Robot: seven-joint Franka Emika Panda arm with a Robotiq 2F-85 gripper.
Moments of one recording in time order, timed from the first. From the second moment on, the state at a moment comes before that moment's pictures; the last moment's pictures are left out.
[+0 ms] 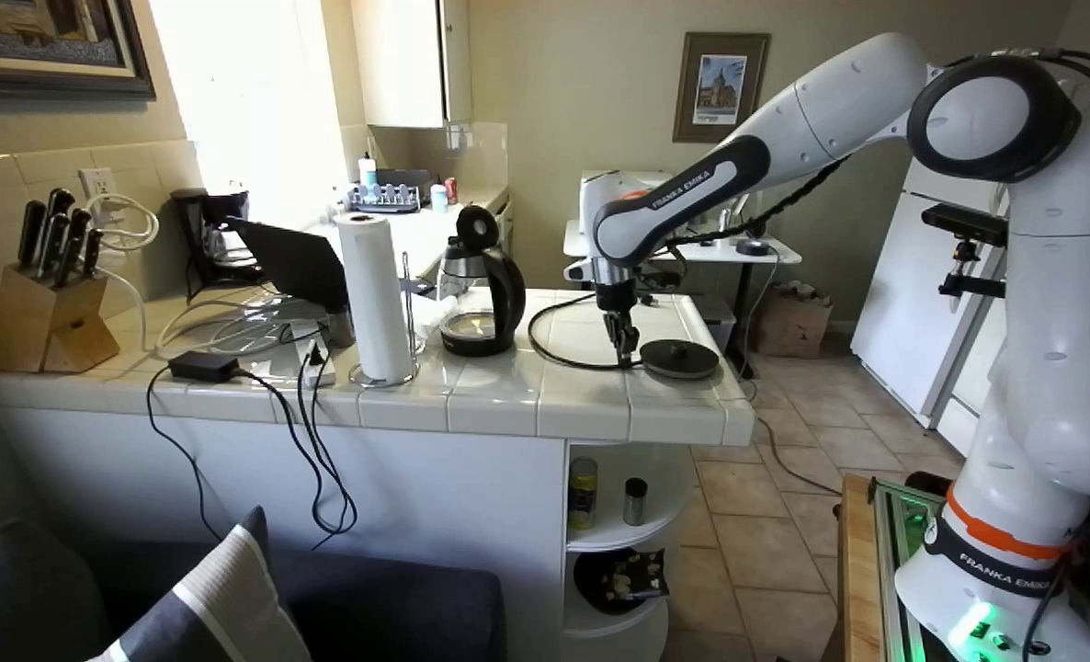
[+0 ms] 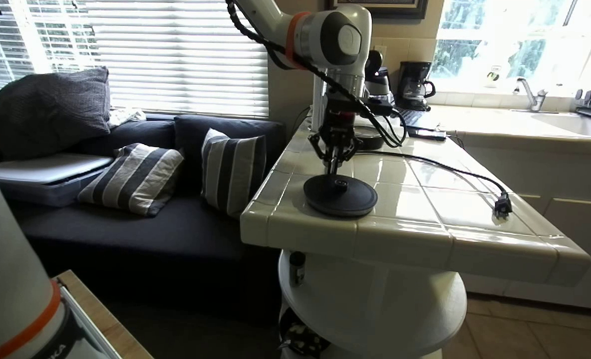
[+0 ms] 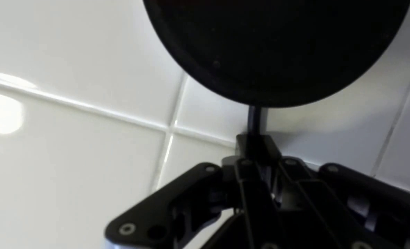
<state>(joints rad) -0.11 0.27 -0.07 -1.93 -0.08 2.02 -0.89</state>
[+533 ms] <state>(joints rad) -0.16 0.36 -0.08 -1.74 -0.03 1.83 -0.58</state>
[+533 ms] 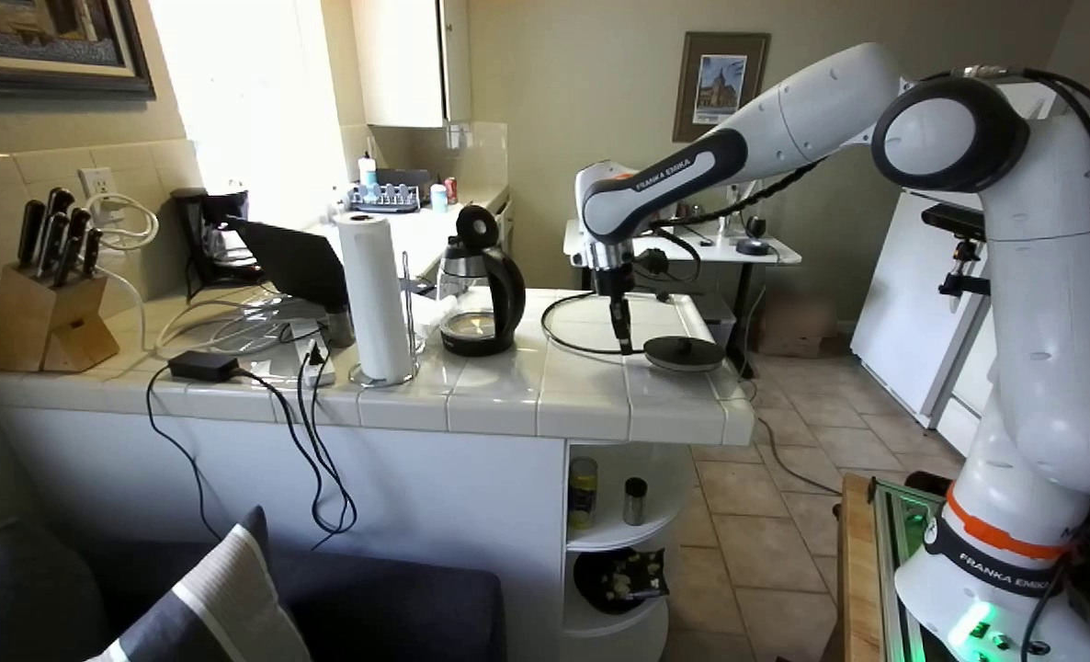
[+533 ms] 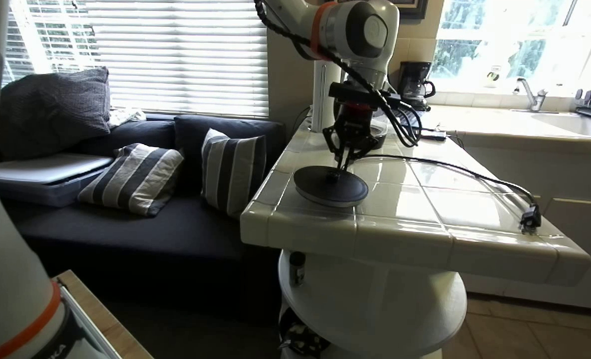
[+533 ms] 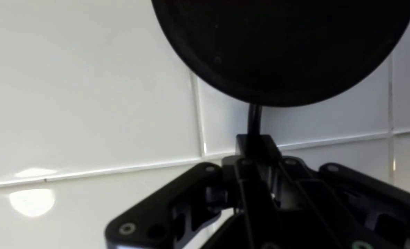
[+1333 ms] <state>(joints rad) -0.19 0.49 -0.13 -1.55 -0.02 1.81 -0.03</state>
